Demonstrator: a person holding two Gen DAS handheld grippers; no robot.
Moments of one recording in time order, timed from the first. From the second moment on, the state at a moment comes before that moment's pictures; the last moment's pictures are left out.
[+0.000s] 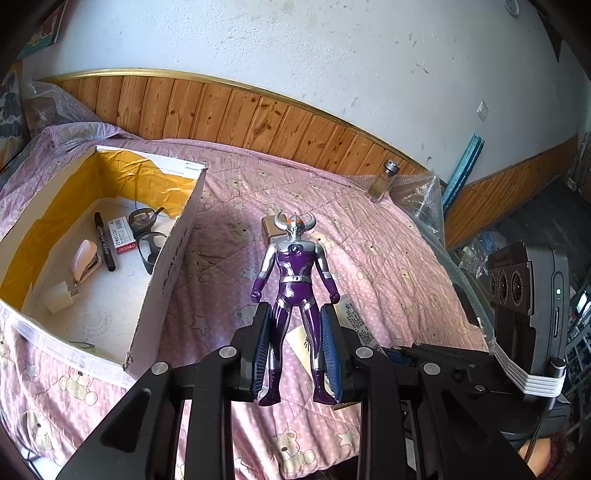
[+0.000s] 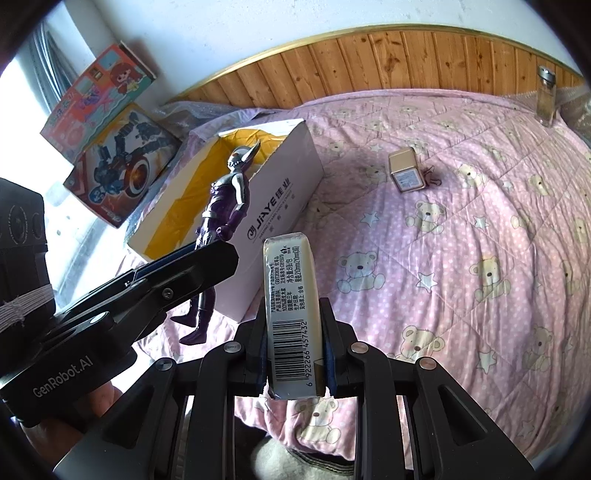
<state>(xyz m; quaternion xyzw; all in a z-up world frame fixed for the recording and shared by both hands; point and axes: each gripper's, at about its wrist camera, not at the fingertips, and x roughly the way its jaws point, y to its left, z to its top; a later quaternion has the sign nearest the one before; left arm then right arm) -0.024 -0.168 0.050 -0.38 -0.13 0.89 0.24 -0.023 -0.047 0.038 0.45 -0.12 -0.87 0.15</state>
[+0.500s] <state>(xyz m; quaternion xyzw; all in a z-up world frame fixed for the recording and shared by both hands) -0.029 -0.188 0.054 -0.37 -0.15 0.89 0.24 -0.033 -0.072 0.050 0.45 -0.10 -0.87 0.16</state>
